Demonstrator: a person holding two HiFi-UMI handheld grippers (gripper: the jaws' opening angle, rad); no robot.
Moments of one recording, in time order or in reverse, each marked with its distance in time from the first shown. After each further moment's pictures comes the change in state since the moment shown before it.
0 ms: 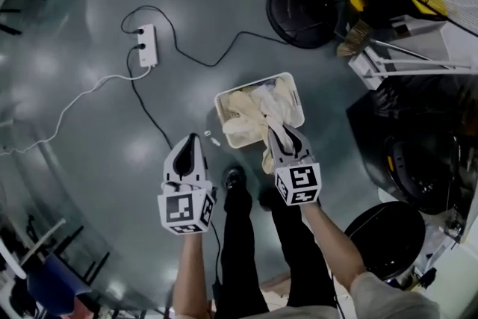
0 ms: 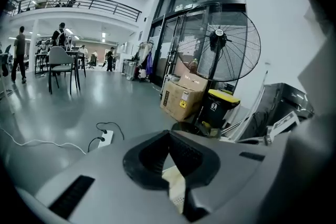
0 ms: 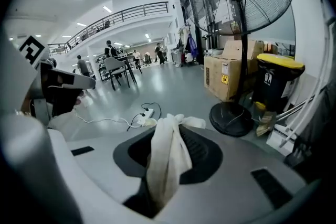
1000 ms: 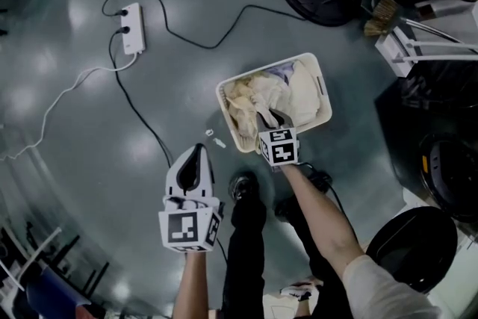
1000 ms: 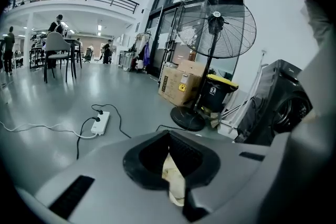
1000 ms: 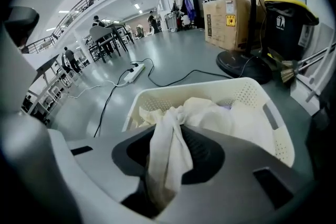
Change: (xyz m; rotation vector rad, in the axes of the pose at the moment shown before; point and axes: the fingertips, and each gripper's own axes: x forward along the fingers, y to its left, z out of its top) left arm 0.057 0.027 -0.157 -0.001 0.070 -0.036; right arm 0.213 -0.016 -0.267 0.104 0.323 -0.004
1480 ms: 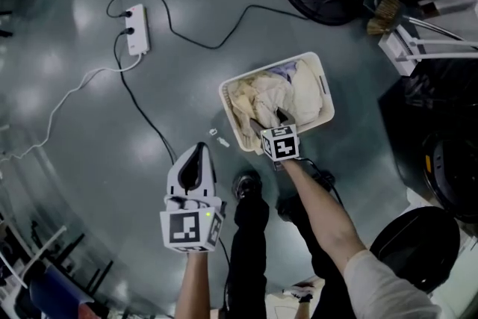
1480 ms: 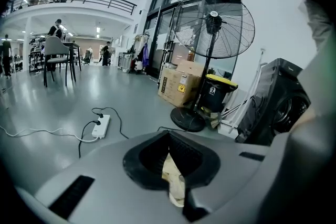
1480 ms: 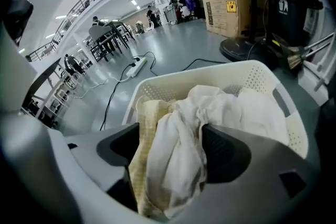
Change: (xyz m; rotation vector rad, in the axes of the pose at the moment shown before) left arm -0.004 -0.004 0.007 0.031 0.010 0.005; right arm 0.018 0.004 -0.022 0.018 0.061 0.065
